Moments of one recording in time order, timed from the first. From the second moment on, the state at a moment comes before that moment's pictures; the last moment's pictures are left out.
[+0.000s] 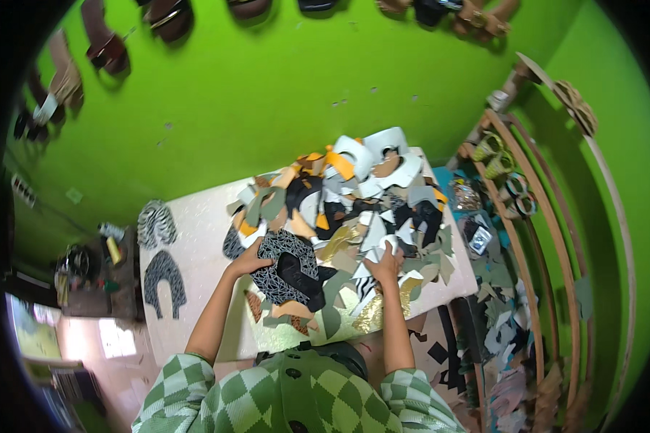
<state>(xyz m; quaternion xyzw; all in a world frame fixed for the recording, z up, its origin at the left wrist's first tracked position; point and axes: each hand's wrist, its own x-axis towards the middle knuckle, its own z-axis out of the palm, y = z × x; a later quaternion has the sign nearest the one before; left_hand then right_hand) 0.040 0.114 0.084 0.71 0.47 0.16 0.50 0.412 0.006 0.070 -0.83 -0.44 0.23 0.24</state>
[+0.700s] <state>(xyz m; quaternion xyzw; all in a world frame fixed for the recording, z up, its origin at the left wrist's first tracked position) -0.154 0.020 0.055 0.75 0.58 0.15 0.27 0.117 0.074 0.078 -0.55 -0.73 0.34 0.23</state>
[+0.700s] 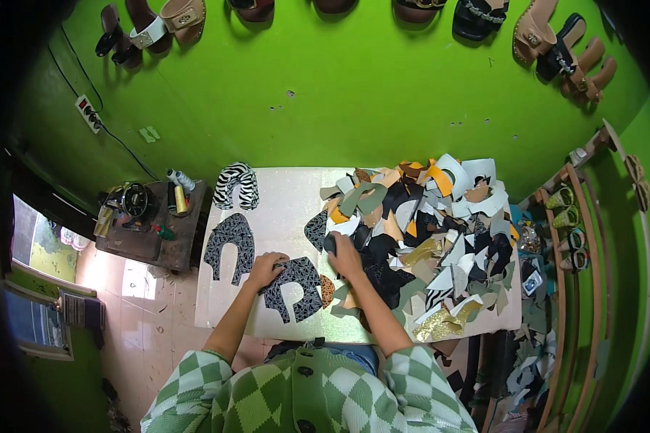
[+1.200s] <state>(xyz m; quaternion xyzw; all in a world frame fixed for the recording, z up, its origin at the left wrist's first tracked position) -0.167 -0.018 0.022 0.65 0.68 0.24 0.25 0.050 0.108 0.026 -0.69 -0.65 0.28 0.16</state>
